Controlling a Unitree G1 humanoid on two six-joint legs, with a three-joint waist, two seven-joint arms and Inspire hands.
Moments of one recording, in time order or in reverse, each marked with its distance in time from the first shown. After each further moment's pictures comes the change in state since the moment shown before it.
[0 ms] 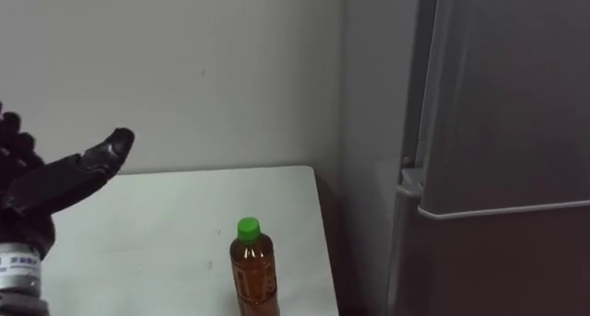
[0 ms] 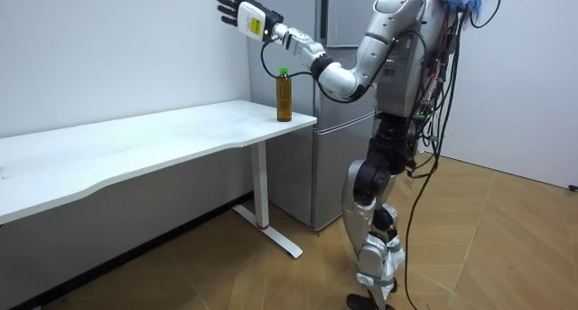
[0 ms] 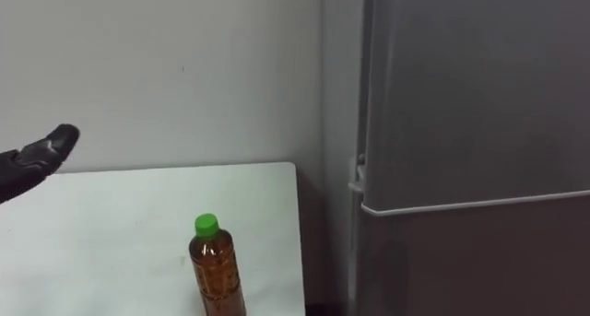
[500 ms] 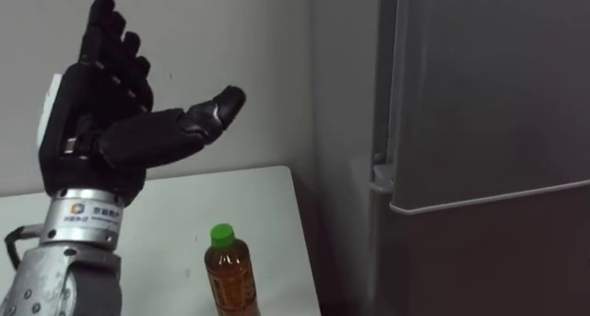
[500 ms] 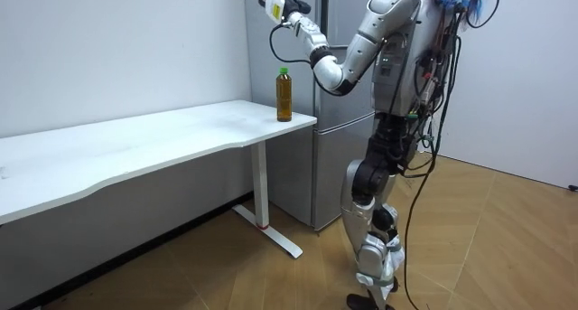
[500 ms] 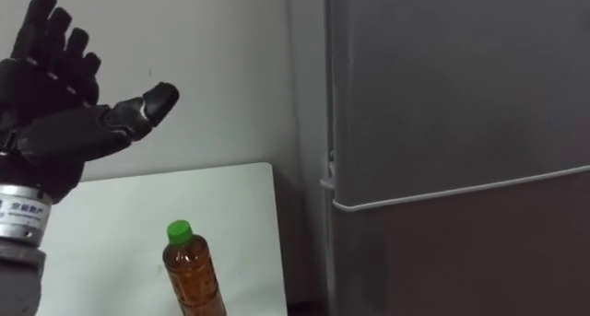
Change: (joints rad) left arm -0.151 -0.030 -0.148 -0.056 -0.065 0.018 -0.126; right arm -0.034 -0.011 0.024 -0.001 -0.003 0.021 0.012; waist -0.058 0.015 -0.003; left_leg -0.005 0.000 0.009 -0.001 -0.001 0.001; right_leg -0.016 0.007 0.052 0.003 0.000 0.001
